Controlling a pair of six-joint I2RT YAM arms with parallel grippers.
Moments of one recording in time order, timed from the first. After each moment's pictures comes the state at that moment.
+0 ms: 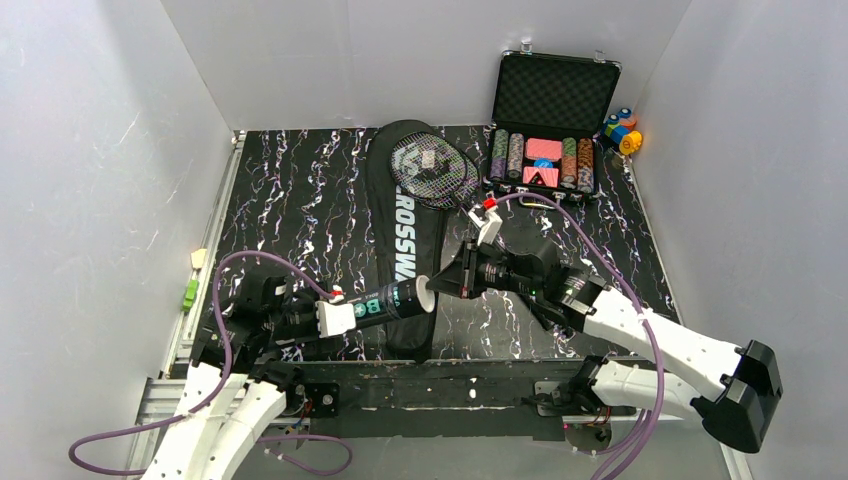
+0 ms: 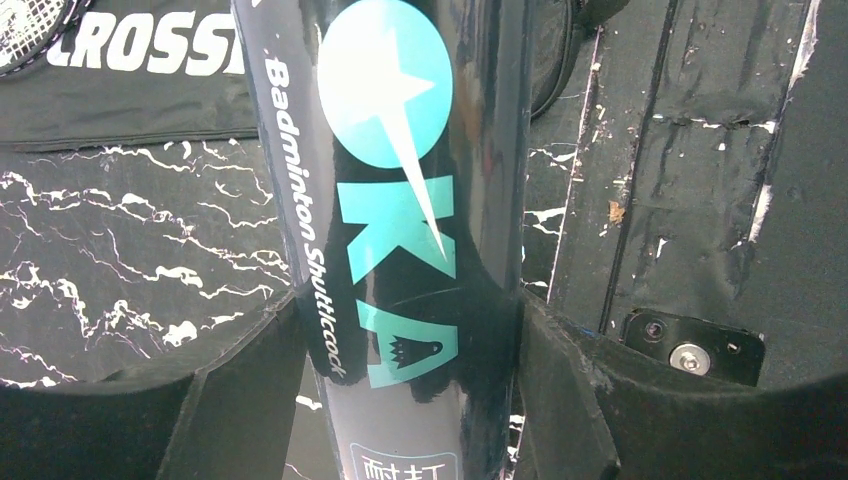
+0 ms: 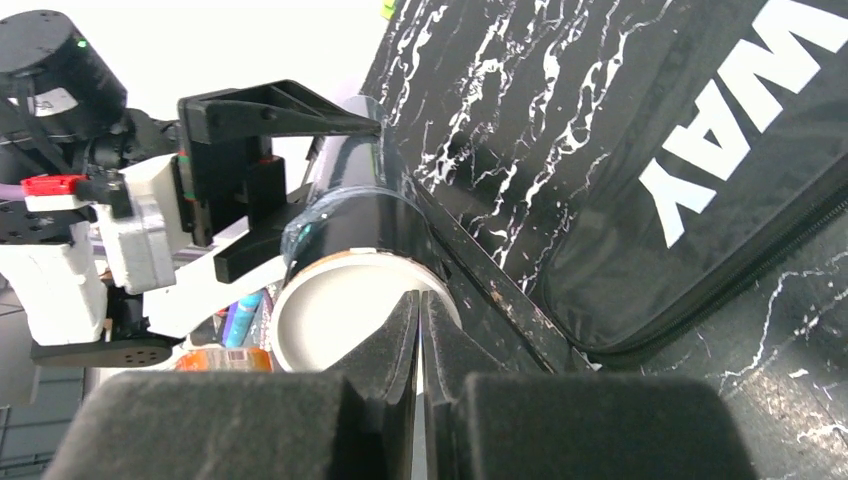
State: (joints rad) left arm -0.34 0.51 0.74 -1.08 0.56 1.01; right arm 0.92 1.01 0.79 -0.09 -0.29 0.84
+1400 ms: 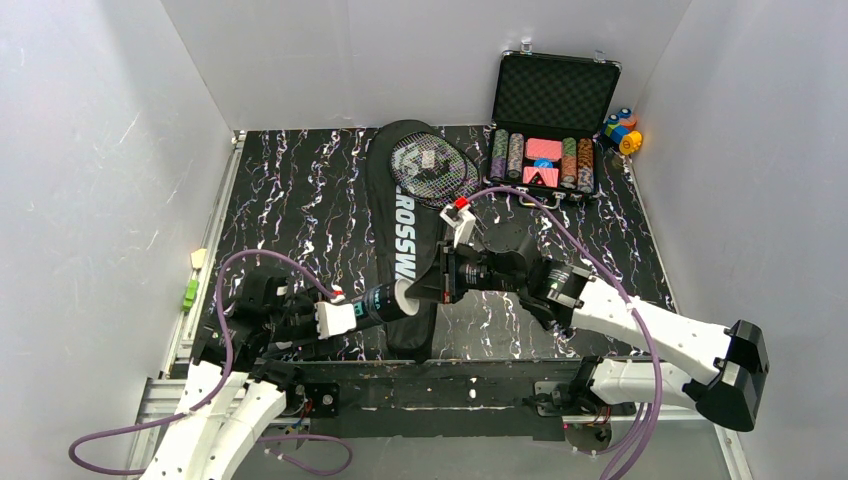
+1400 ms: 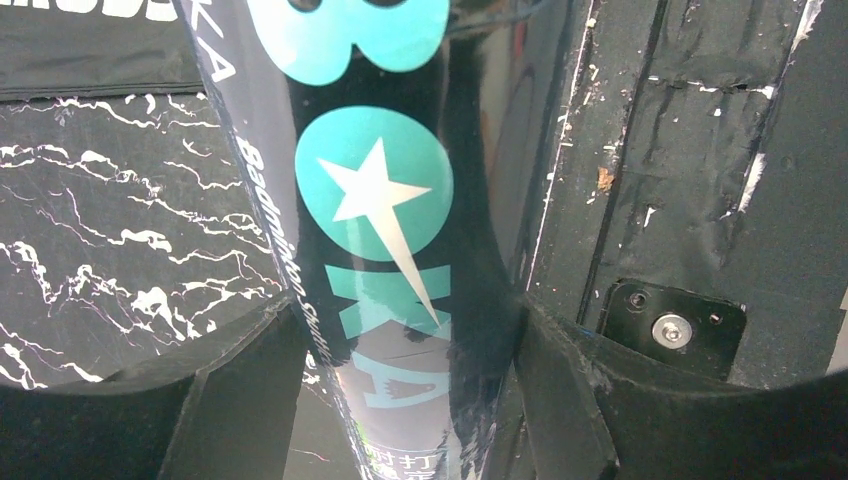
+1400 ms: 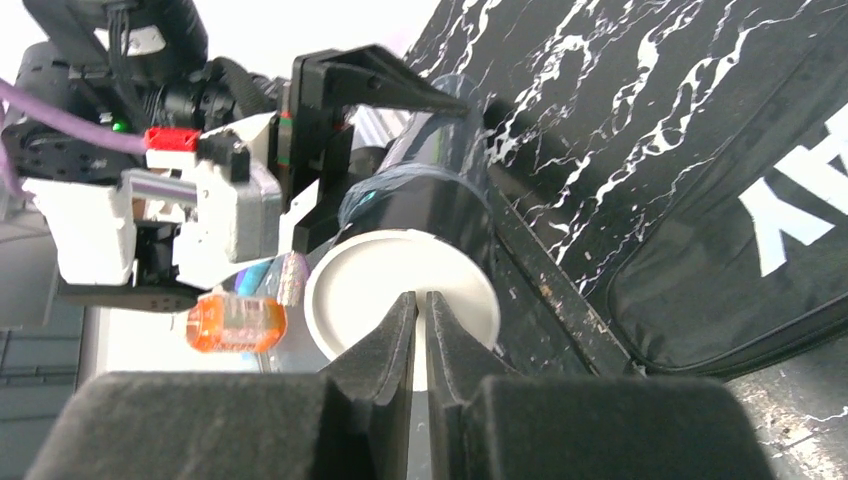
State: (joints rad) left arm -0.33 0.52 0.74 -1.13 0.51 1.00; right arm 1.04 1.11 0.91 -0.11 -0.31 0.81
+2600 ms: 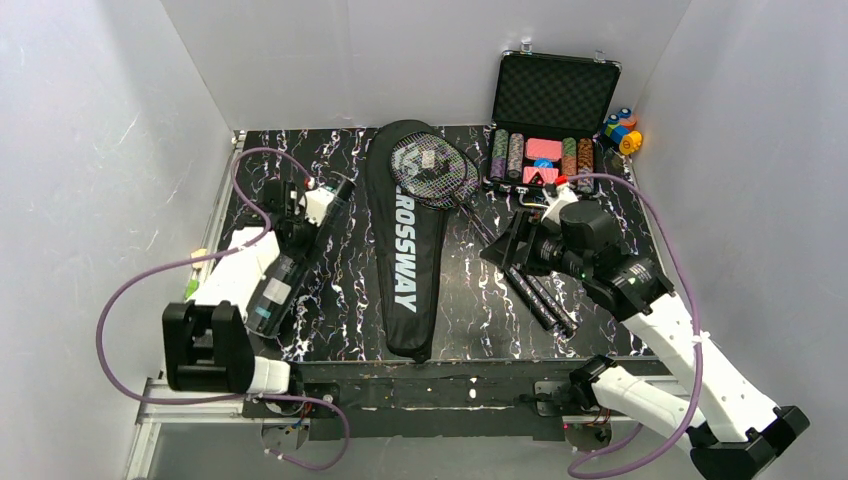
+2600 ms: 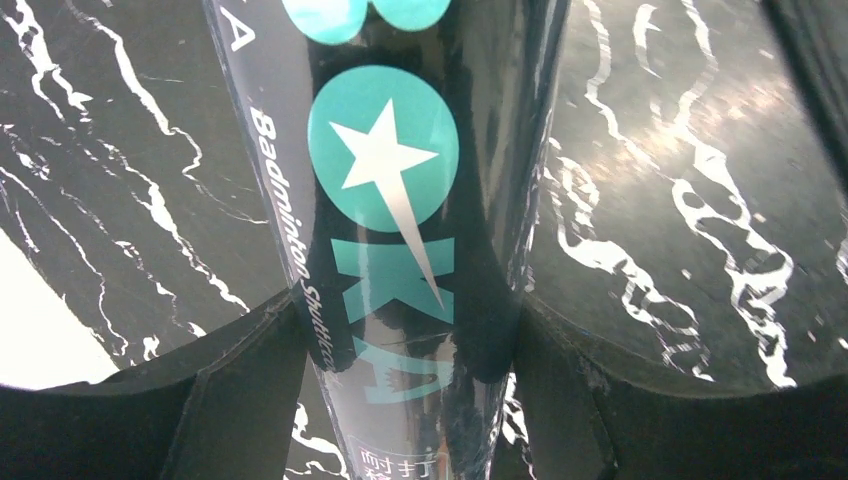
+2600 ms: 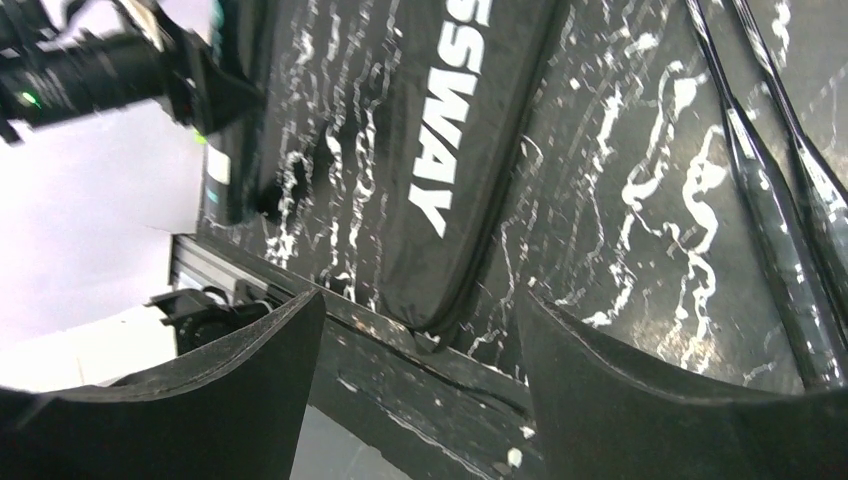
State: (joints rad) left arm -0.08 1.32 0.94 -0.65 0.09 0.48; right arm 0.61 0.87 1.02 -0.66 -0.16 0.71
